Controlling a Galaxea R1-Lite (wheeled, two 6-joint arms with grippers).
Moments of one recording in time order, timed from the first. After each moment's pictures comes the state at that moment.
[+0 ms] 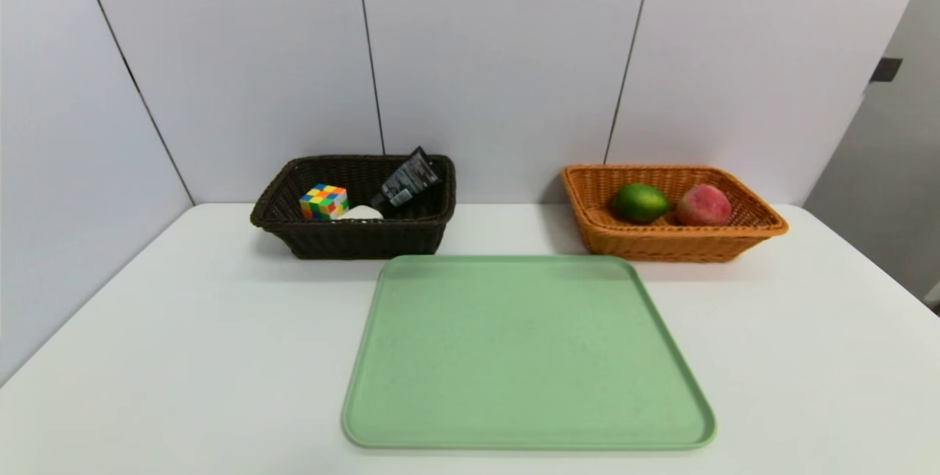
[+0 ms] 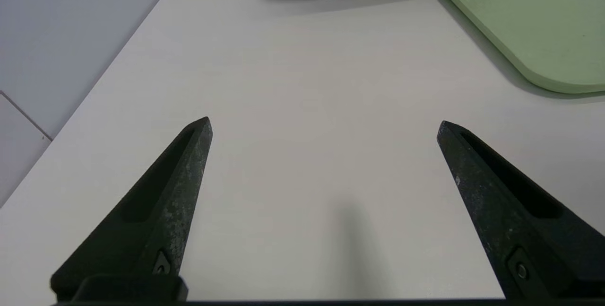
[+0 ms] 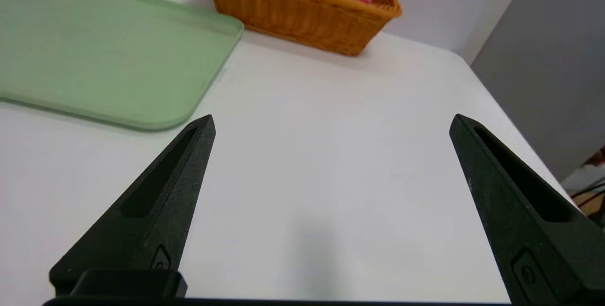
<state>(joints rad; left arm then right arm) 0.00 0.00 0.00 0.01 -0.03 0.10 -0.01 0.00 0.00 -0.04 0.06 -0.24</state>
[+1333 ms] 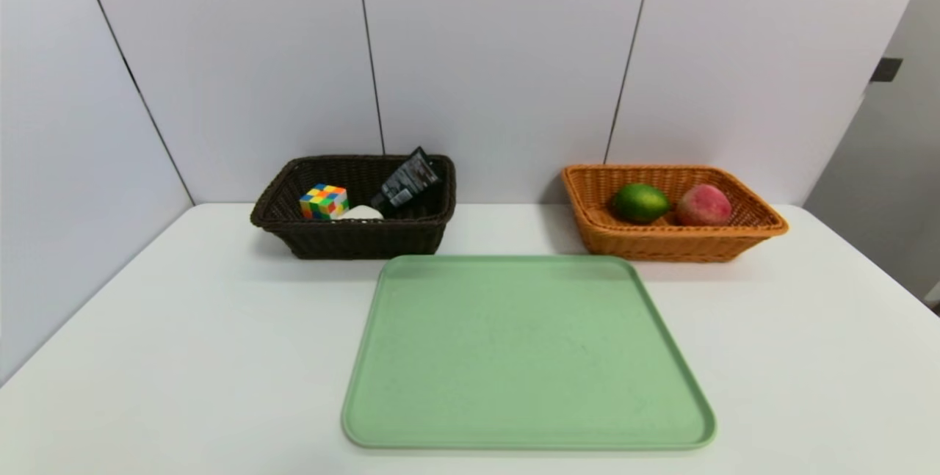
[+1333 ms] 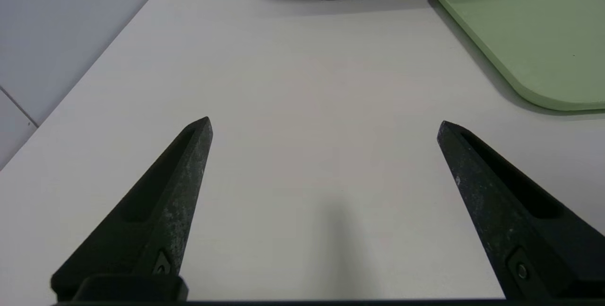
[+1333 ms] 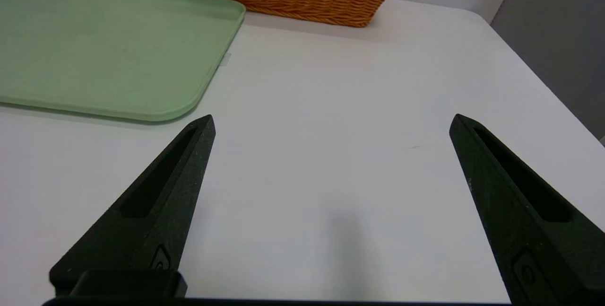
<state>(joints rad) 0.00 0.00 0.00 0.00 -0.03 0.03 -0.01 0.00 0.00 0.01 0.04 -0.12</state>
